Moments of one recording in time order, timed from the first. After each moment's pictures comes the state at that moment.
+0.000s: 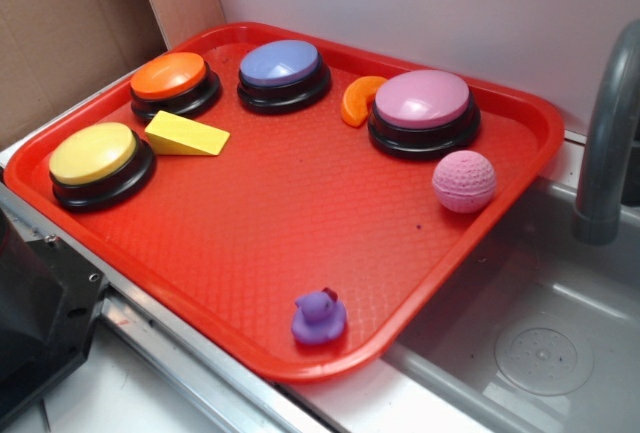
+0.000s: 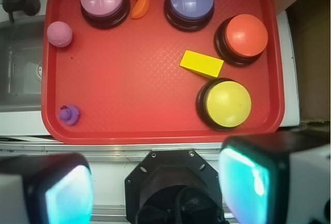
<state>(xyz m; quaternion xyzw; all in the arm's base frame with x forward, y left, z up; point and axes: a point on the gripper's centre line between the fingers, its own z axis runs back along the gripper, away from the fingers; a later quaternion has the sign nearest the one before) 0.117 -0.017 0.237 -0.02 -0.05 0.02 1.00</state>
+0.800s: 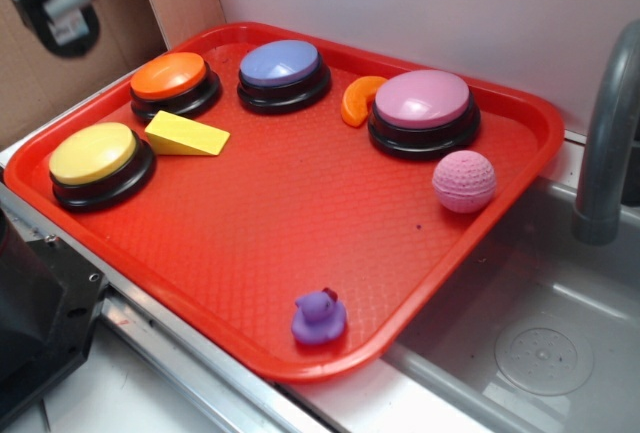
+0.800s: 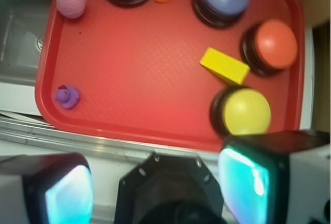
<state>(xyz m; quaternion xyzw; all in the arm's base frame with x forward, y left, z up) 0.119 -0.063 0.196 0.01 -0.04 -0.13 0.99</state>
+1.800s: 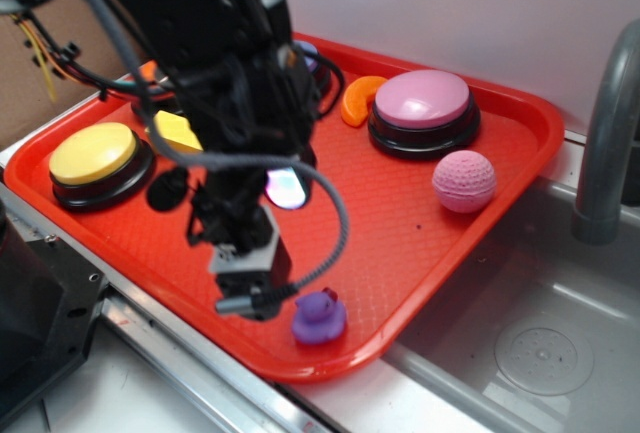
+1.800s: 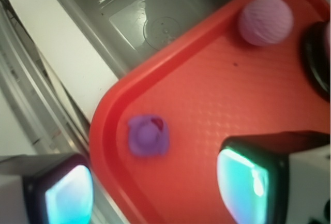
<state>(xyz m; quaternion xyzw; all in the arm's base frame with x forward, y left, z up) 0.145 -0.165 0.081 -0.05 -0.09 -0.46 0.88</state>
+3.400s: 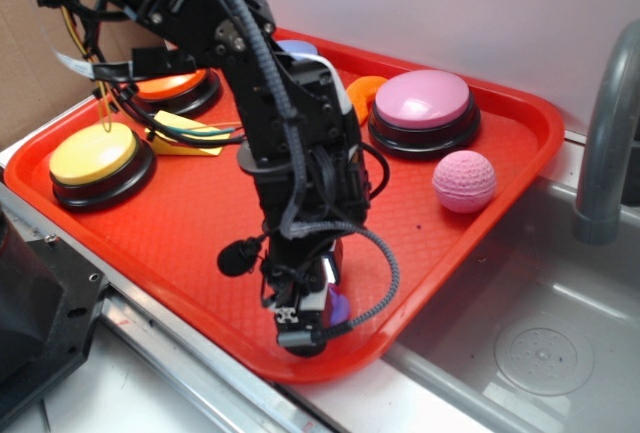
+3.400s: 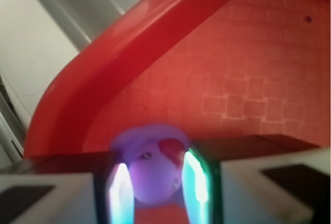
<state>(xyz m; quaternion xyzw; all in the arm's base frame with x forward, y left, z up) 0.157 -0.164 0.025 -0.07 -0.03 -0.42 0.90</state>
